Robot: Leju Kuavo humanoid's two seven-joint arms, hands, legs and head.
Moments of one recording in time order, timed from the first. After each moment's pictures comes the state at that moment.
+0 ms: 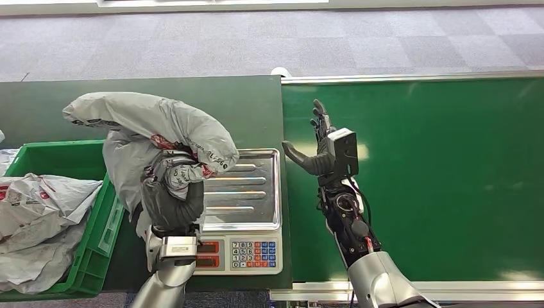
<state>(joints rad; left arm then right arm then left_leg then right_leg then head) -0.22 -0.21 -0.34 -1.48 -0.46 0.68 -0.69 -0.64 0.19 0.25 -0.62 0.10 -0.04 -0.59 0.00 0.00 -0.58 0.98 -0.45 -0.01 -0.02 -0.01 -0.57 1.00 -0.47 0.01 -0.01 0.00</state>
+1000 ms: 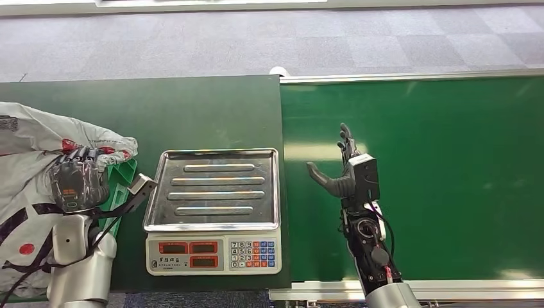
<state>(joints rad) -0.35 -0.06 0.39 -1.18 -1.50 0.68 -0.20 -0.45 0.11 0.19 -0.82 0.16 -0.08 -0.54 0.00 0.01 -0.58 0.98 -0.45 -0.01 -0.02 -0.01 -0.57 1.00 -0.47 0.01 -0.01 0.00</state>
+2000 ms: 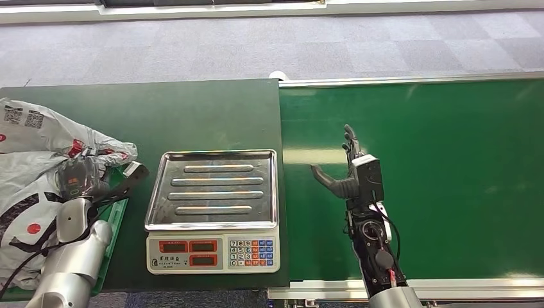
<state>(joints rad) -0.49 0.10 0.30 -0.80 -1.40 0.51 0.05 -0.43 0.10 0.16 -0.86 0.21 -0.07 -0.50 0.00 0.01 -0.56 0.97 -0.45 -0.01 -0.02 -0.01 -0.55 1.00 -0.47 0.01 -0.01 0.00</state>
